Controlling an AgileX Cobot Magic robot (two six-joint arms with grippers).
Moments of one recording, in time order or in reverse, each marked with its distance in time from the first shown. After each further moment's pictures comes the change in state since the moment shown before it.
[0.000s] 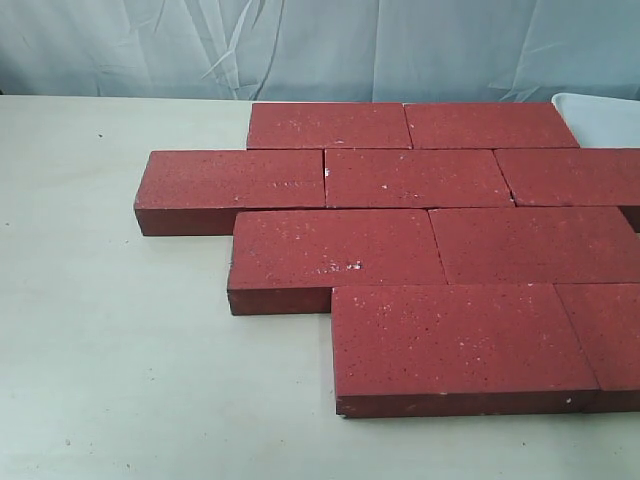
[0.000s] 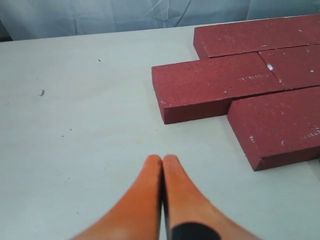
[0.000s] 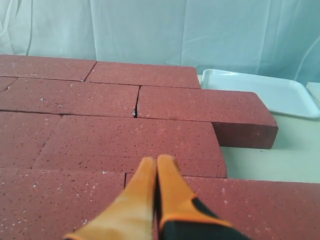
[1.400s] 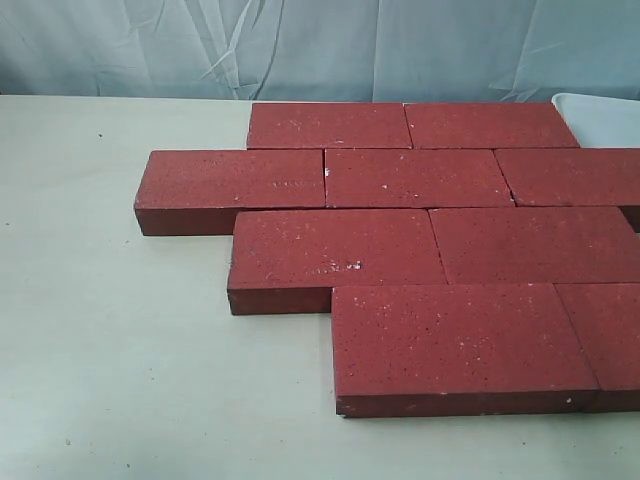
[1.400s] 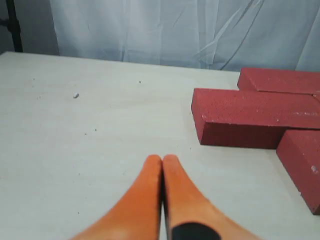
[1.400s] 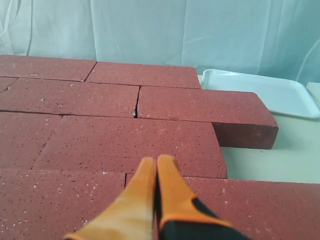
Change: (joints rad) left arm 0.222 -0.445 0.624 -0.105 -0.463 0.009; right arm 0.000 0.000 0.000 0.005 0.000 0.000
